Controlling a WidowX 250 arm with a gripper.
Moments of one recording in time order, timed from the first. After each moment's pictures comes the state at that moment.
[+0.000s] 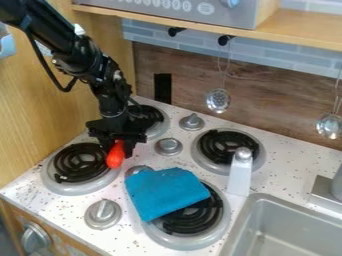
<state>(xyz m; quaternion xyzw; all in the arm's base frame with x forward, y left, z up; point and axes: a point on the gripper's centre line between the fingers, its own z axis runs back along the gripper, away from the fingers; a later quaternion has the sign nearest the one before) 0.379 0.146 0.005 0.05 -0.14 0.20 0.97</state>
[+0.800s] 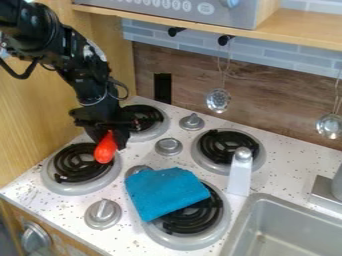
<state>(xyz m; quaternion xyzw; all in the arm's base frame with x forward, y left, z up) 0.334 0.120 0.062 0.01 -0.20 0.15 0.97</state>
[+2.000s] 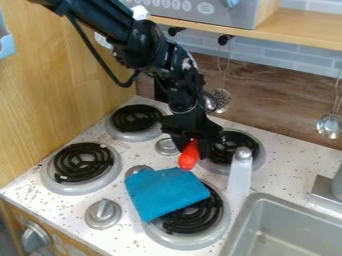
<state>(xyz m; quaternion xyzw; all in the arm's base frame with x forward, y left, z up) 0.408 0.013 0.043 -0.03 -0.19 0.06 0.98</state>
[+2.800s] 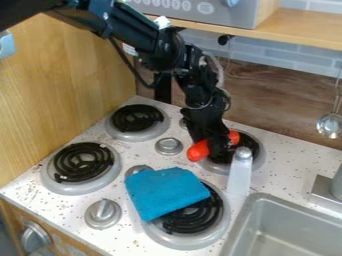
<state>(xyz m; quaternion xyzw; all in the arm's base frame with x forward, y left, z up) 0.447 0.008 0.028 -0.02 -0.17 -0.14 0.97</state>
